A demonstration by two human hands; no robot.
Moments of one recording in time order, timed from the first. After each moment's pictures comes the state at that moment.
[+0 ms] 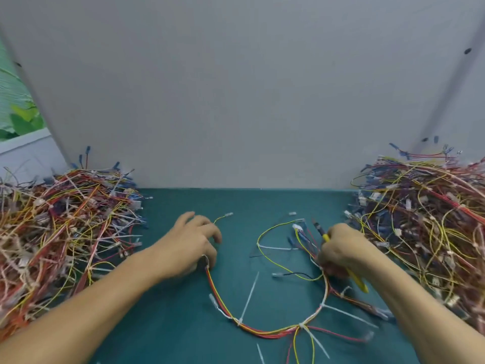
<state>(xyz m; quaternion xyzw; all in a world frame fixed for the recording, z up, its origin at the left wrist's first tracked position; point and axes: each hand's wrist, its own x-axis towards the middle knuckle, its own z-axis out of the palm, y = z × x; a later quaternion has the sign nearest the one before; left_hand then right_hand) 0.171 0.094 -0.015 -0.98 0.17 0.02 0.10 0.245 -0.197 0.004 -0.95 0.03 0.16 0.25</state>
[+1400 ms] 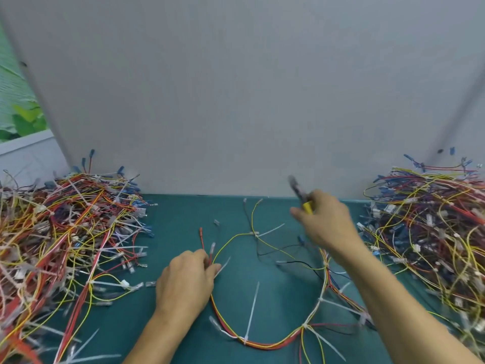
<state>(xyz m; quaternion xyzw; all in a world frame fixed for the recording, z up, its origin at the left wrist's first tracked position) 0.148 0.067 -0.057 -0.95 -0.21 -0.16 -0.18 0.273 -0.140 0.015 -0.93 -0.09 -0.11 0.34</state>
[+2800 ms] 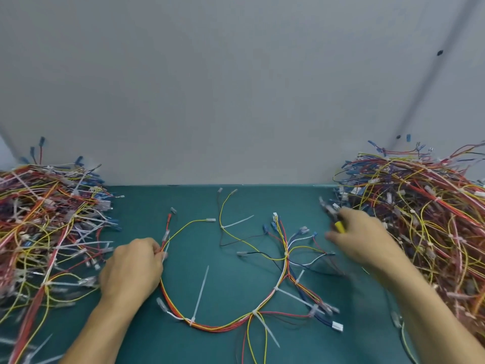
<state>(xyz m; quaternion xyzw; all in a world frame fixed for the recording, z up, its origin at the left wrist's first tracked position) 0.151 0.104 -0.053 -0.94 -0.28 -0.12 -0.15 0.247 -0.237 0.004 -0.98 -0.01 -0.04 0.18</state>
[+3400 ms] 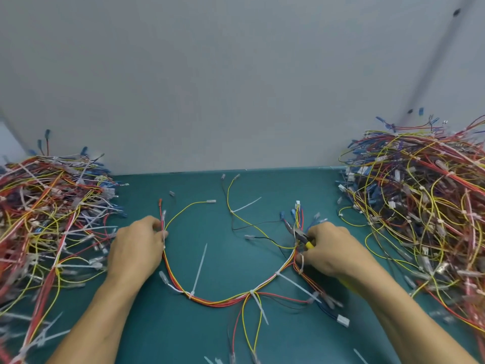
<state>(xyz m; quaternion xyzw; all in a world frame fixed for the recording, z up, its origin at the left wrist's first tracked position) 0.158 0.109 -0.057 -0.94 -0.26 -0.17 -0.17 0.220 -0.202 -0.036 -0.98 -0.05 0.08 0.17</state>
